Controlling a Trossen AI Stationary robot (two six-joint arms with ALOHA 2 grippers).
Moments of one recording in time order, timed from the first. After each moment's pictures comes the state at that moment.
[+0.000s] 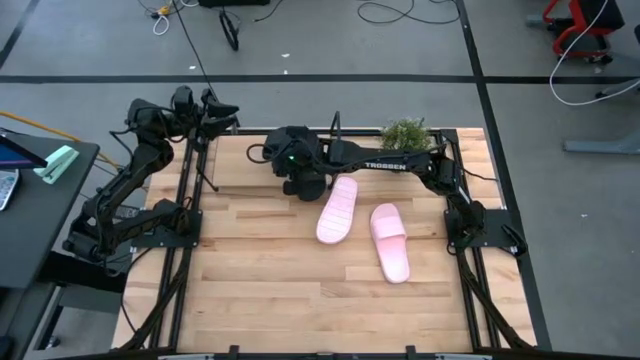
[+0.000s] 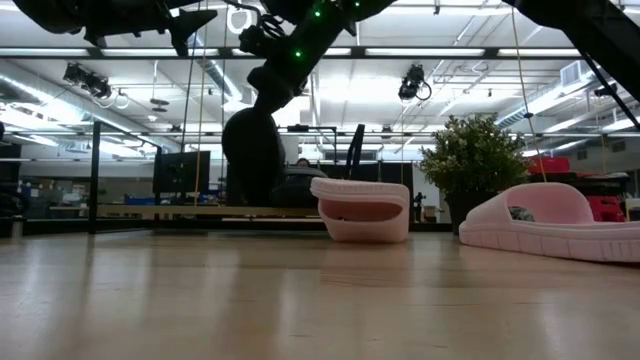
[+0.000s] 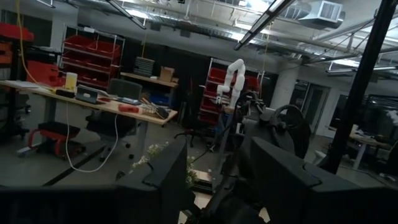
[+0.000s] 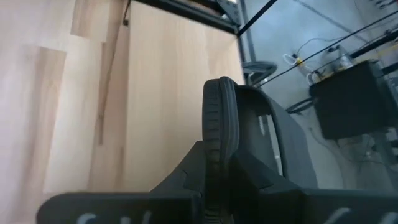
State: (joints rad) left arm 1.16 0.90 0.69 0.66 1.03 -0.58; right arm -0.18 2.20 2.06 -0.57 0.29 -0.39
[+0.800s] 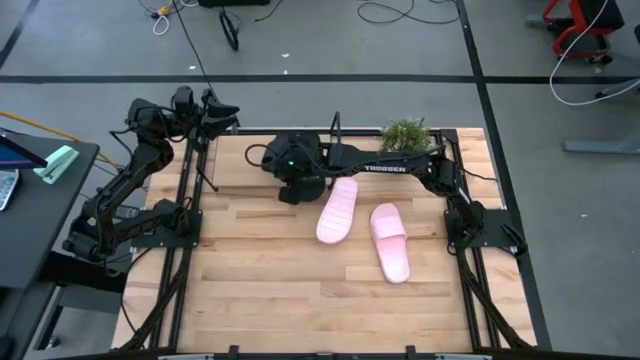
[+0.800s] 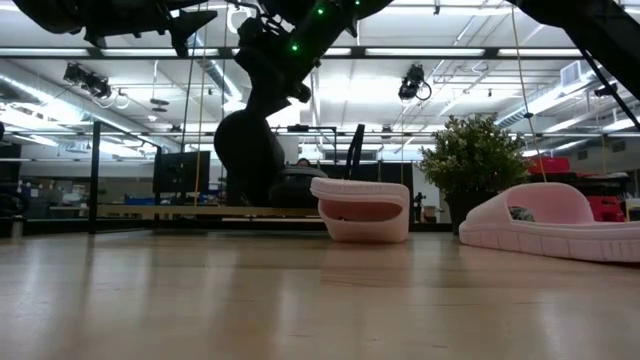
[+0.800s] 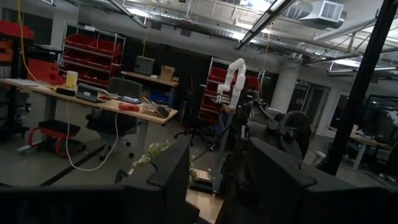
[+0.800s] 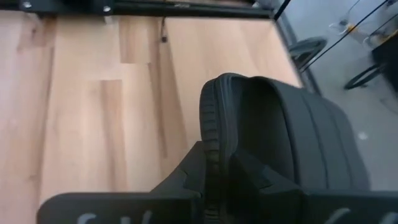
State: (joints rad) left arm 1.16 0.90 0.69 0.65 1.03 -0.58; right arm -0.16 2.20 2.03 -0.59 0.15 -0.09
